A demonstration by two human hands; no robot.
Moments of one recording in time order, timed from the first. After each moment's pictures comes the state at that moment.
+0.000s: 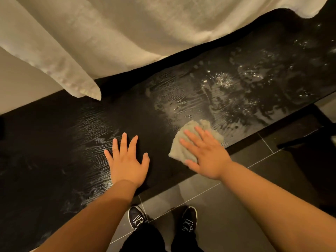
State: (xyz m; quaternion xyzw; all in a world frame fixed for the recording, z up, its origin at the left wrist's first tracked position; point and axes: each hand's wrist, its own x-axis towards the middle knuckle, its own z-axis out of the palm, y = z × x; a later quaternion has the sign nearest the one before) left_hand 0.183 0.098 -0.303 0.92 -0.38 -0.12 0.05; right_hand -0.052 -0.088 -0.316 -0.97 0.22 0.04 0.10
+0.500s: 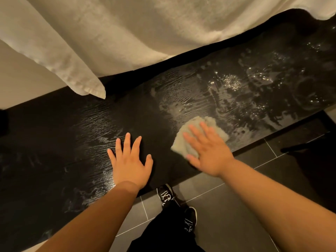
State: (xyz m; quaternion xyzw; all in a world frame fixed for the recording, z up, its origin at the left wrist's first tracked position) left_hand 0.185 0.097 -0.304 0.92 -0.38 -0.10 0.04; right_hand -0.032 -0.103 -0.315 -0.97 0.23 0.04 0.07
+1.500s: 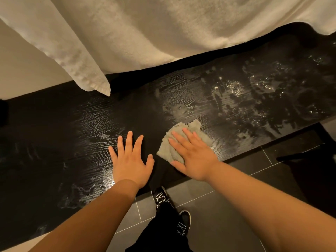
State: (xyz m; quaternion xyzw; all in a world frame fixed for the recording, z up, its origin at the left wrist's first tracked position) left_hand 0.185 0.097 -0.306 0.92 -0.39 -0.10 0.02; right_hand 0.007 -0.078 -0.310 -0.98 0.18 0.07 0.10
